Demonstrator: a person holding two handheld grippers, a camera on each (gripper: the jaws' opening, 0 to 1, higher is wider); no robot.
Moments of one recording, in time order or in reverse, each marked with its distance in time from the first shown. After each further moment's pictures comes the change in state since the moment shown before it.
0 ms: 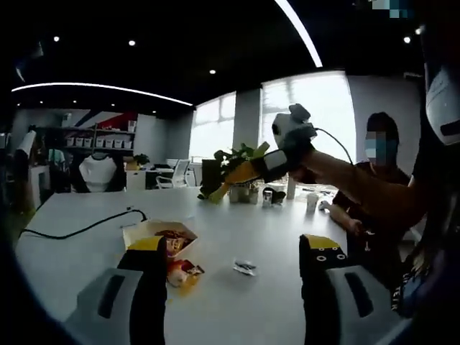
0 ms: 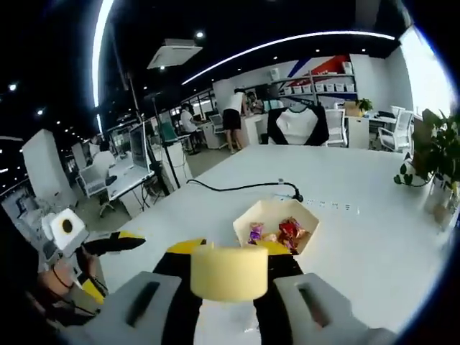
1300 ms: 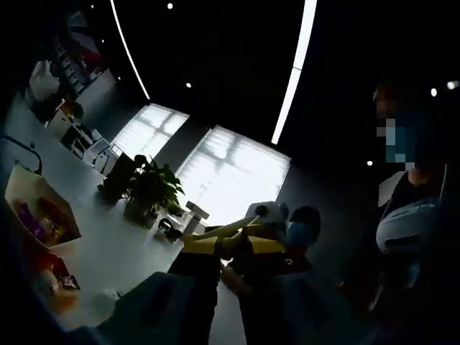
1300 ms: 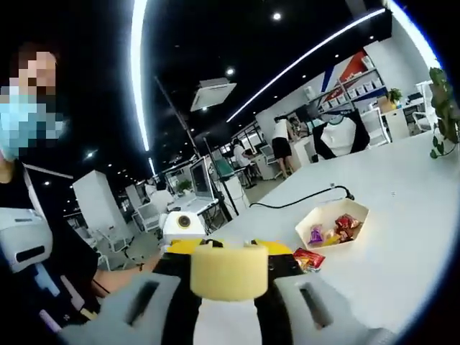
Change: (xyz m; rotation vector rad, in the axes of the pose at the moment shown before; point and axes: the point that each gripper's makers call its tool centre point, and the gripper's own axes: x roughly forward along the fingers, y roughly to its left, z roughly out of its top) left arm 0.054 -0.067 0.039 -0.527 -0.249 -0.545; right arm -0.051 0.057 -0.022 0.113 -0.204 0.357
